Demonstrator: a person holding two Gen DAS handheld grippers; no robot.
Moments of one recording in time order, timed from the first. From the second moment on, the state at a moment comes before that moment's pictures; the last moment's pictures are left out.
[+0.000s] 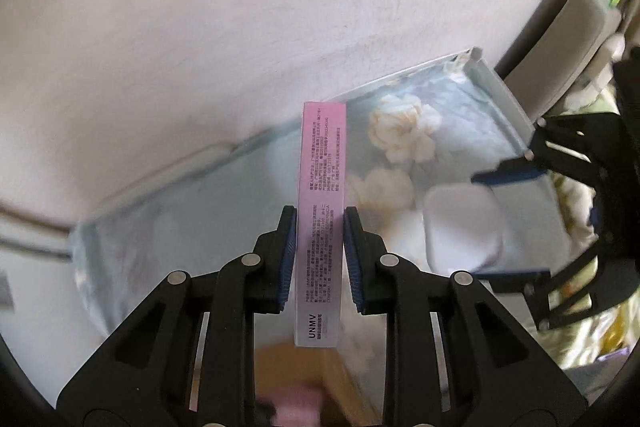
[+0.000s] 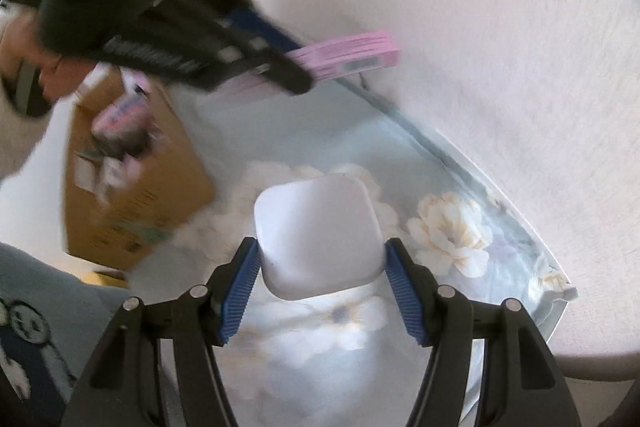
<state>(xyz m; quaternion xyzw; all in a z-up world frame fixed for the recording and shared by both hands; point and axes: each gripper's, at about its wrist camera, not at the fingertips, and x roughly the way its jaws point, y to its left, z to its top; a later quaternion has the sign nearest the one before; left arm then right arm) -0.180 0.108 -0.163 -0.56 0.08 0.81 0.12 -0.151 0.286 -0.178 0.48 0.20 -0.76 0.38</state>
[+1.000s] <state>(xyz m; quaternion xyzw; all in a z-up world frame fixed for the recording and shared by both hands) 0.028 -0.096 -0.204 -0.58 -0.07 0.81 -0.07 -0.038 0.065 -0.178 0.50 0.22 -0.71 0.44</state>
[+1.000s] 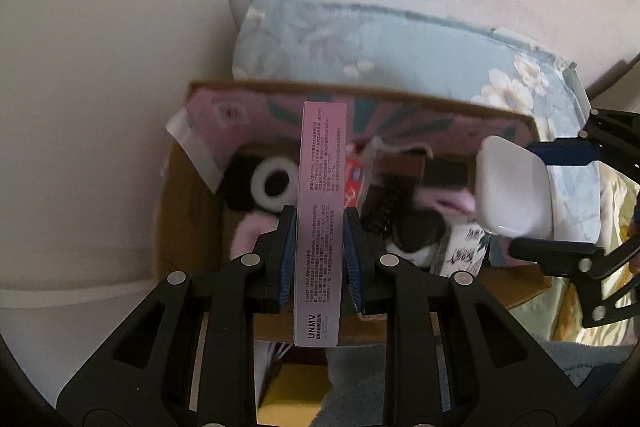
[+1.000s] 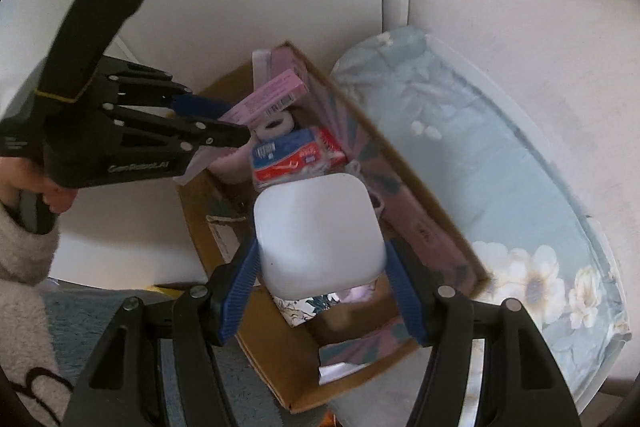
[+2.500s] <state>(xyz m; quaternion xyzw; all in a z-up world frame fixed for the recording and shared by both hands) -0.017 -0.045 -0.094 -0.47 -0.05 0.88 -0.04 -0.050 0.176 -0.106 0.50 0.03 -0.85 0.12</state>
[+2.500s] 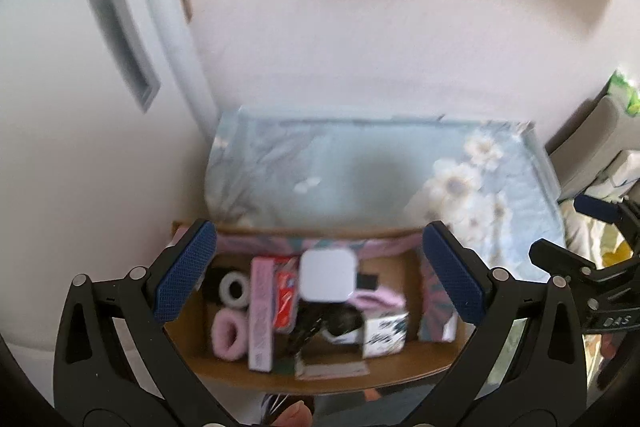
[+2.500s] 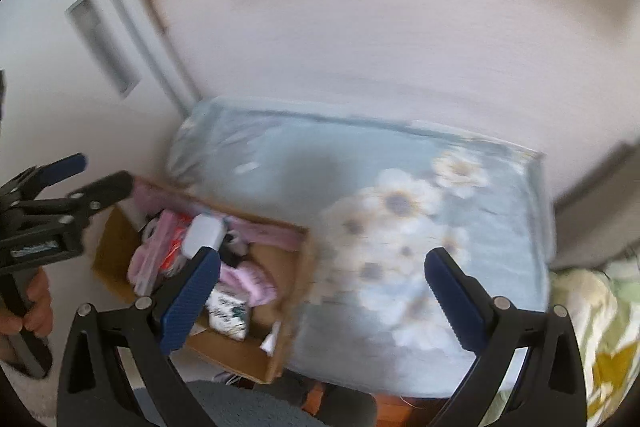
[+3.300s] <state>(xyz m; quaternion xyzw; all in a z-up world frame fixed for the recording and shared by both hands) -0.023 -0.034 -0.082 -0.44 -0.03 0.89 -0.06 -0.042 0.220 -0.100 0.47 -0.02 -0.88 -0.01</state>
